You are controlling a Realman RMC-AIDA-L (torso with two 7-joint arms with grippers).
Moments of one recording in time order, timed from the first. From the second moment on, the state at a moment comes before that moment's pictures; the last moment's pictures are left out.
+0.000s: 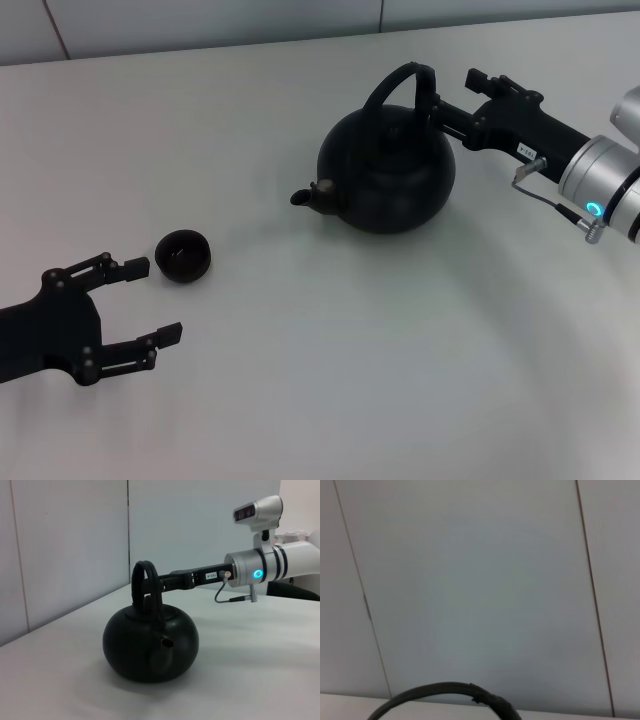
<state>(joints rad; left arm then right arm) -0.34 -2.06 0.72 0.64 1.96 1.64 -0.99 0.60 2.08 -0.31 -0.16 -1.66 -1.11 0.80</state>
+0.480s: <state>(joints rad) -0.35 -2.07 0.72 0.64 1.96 1.63 -0.99 0.62 2.08 -0.32 -0.16 -1.67 -1.11 0.80</state>
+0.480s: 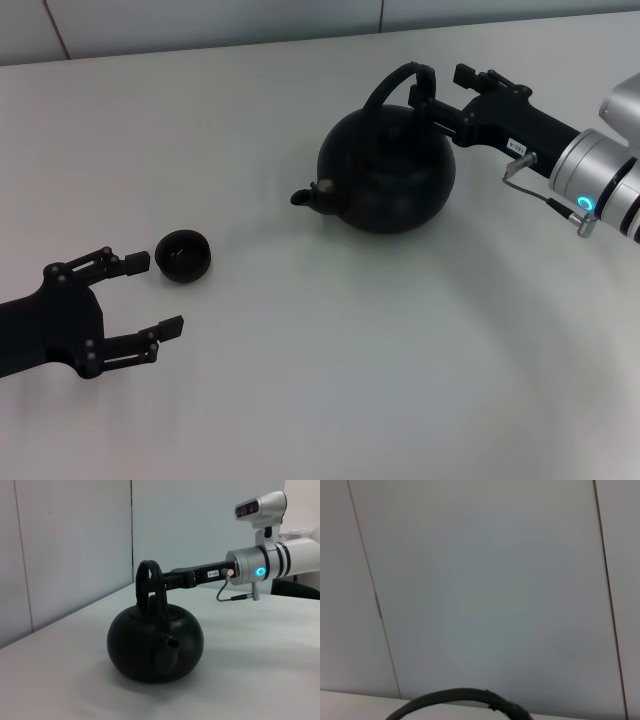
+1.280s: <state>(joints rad) -0.35 -2.07 0.71 0.64 1.96 1.62 -0.98 0.62 2.08 -0.31 -0.15 -1.66 -1.04 0.80</state>
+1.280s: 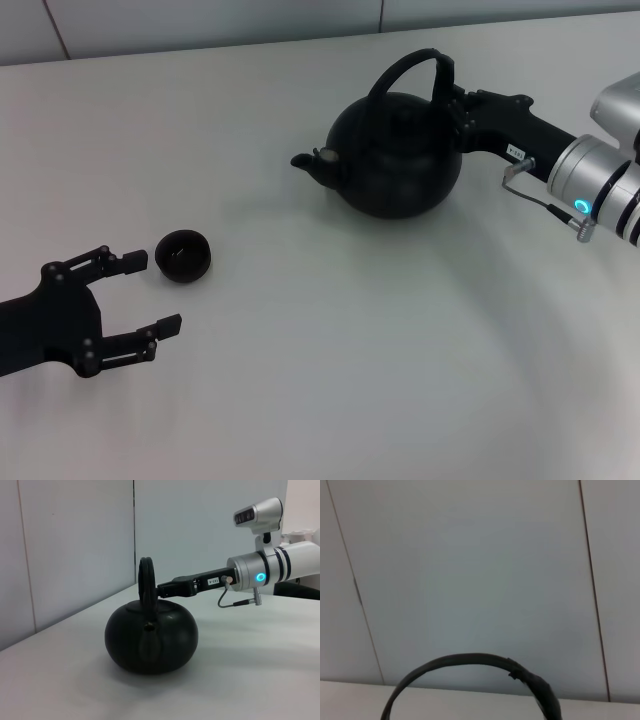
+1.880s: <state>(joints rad) -0.35 -2.07 0.71 0.64 1.96 1.61 -0.97 0.63 2.08 -0.31 -0.15 -1.66 -1.08 0.80</state>
